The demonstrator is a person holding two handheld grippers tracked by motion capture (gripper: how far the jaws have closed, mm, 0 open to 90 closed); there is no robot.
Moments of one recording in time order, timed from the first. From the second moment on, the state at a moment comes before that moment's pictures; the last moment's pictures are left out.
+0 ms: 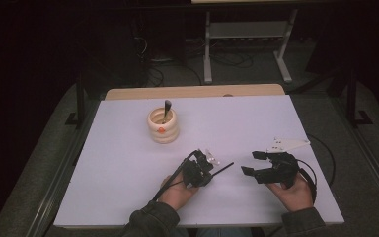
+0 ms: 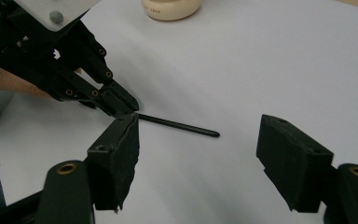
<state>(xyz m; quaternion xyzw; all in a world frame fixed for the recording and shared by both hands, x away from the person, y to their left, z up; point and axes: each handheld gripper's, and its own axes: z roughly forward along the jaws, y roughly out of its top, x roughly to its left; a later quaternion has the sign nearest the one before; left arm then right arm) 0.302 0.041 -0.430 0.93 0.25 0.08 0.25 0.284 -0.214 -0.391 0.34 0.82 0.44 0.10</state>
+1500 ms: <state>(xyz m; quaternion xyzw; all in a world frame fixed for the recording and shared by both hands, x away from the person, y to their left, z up) 0.302 0.088 -0.381 0.93 0.21 0.06 0.30 0.285 -0.181 -0.383 0.29 0.85 0.43 0.08</state>
